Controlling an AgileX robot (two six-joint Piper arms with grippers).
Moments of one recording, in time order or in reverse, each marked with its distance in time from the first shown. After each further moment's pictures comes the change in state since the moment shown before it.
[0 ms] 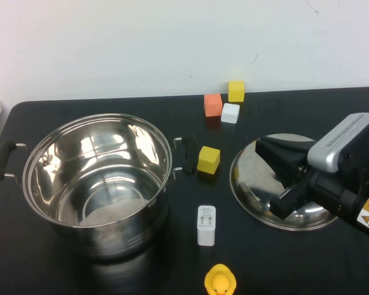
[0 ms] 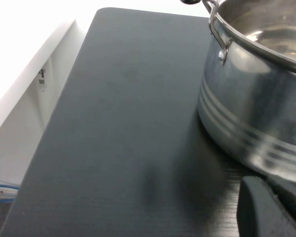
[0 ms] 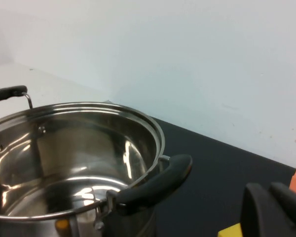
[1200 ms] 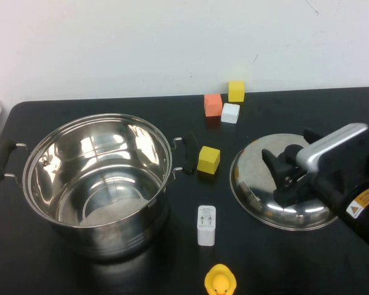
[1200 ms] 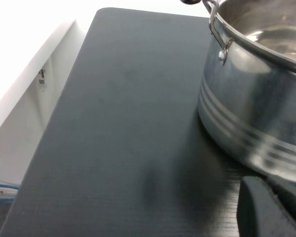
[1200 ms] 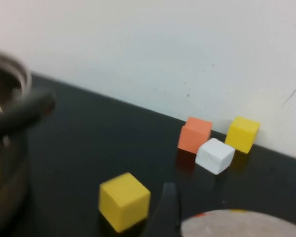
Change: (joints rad) right arm 0.000 0.172 0.000 0.386 -0.069 -0.366; left arm 0.000 0.000 0.000 0.000 0.000 0.000
